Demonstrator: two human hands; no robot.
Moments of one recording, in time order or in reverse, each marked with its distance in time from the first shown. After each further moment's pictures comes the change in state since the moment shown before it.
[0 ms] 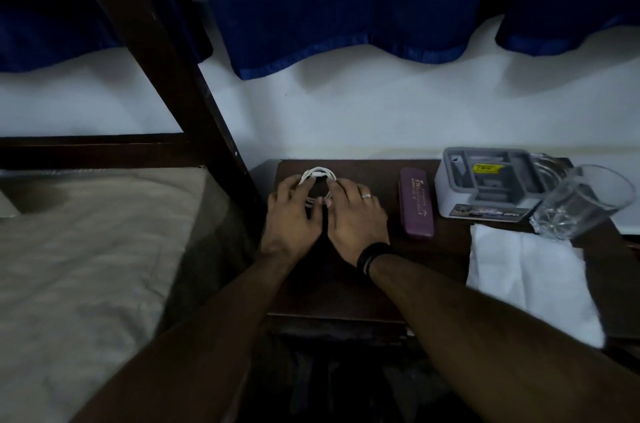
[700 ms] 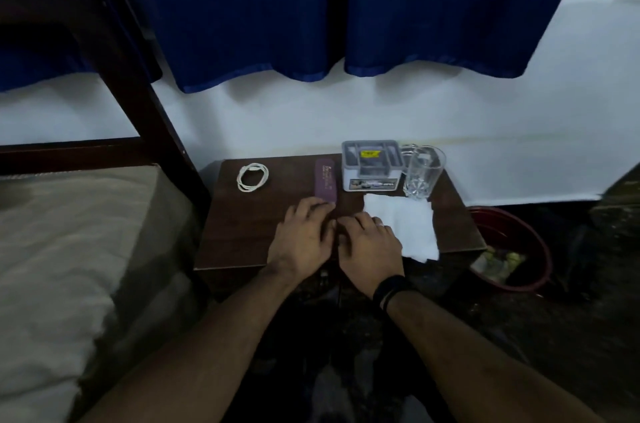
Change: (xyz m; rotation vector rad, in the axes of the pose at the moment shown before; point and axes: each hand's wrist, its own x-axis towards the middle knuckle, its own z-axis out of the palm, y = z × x) left_hand -0.140 0.148 -0.005 0.042 -0.154 0.303; right_hand -0.177 0.057 -0.161 -0.108 -0.062 0.190
